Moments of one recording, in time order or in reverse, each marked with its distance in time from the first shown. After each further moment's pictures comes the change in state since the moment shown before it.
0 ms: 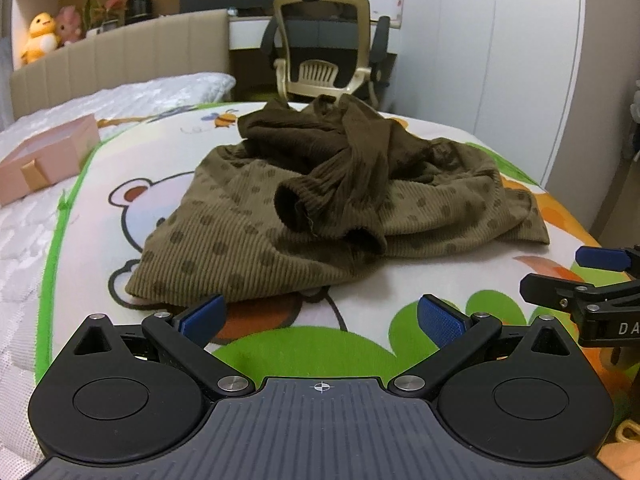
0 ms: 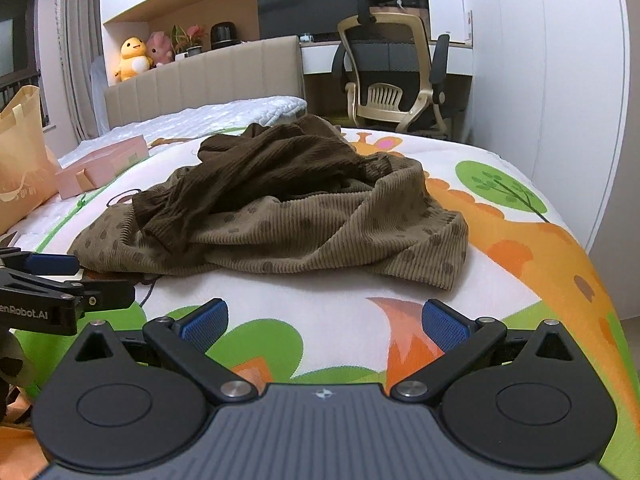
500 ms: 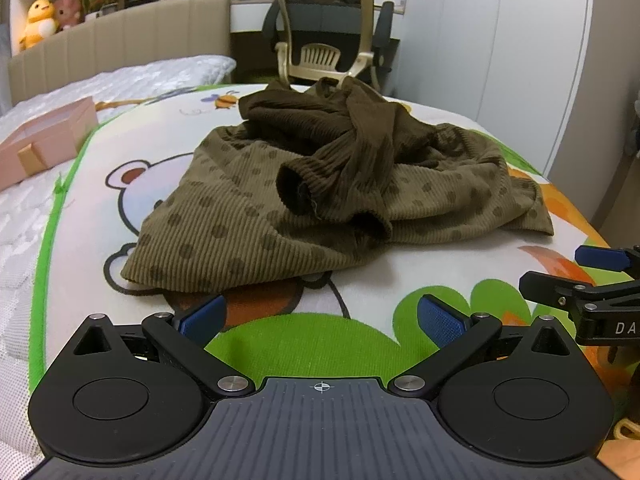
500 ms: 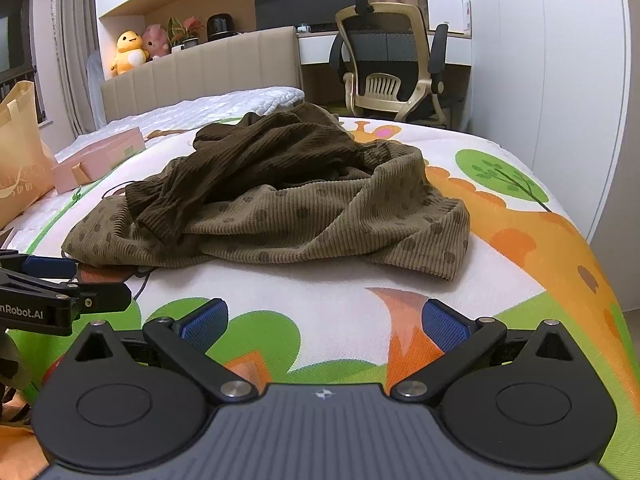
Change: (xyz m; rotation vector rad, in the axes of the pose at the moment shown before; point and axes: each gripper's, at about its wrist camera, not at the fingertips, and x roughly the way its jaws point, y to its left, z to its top) left arm 0.008 0.003 0.000 -0.017 0.052 -0.003; right arm 0.006 -0.001 -0.001 0.005 0.026 -0.003
